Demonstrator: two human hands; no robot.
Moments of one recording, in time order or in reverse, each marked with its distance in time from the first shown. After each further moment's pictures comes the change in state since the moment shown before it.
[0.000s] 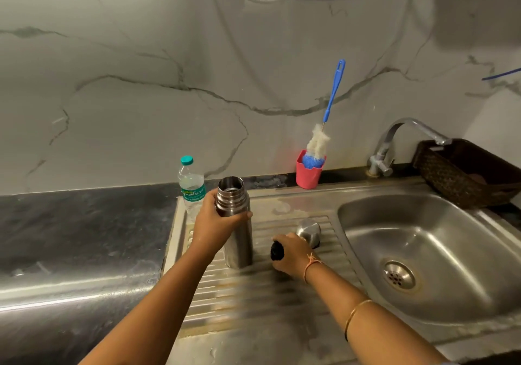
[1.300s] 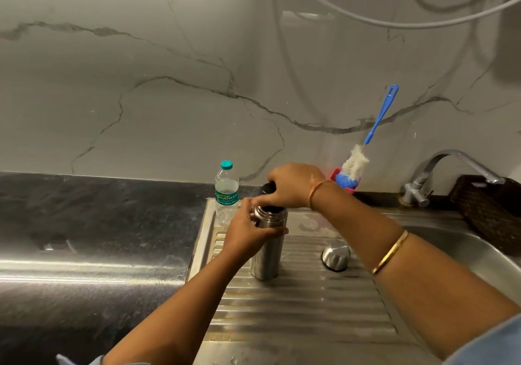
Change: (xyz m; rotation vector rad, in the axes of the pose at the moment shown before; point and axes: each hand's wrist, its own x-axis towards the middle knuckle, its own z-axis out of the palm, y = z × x) left_hand 0.014 -0.015 -0.009 -0.076 -0.063 0.045; right_hand 0.009 -0.161 -0.152 -0.510 0.035 -0.321
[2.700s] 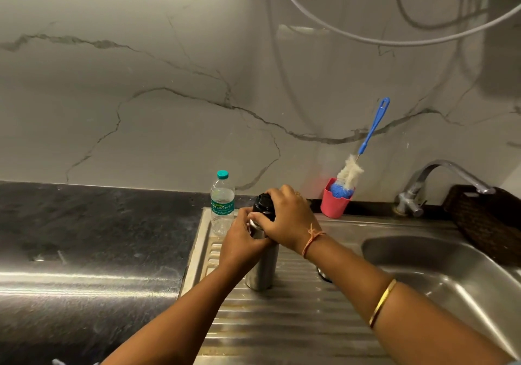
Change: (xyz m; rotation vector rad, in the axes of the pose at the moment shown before) left_hand -0.001 -0.009 0.006 0.069 0.090 0.068; right_hand -0.014 -0.005 0.054 0.218 0.394 0.089
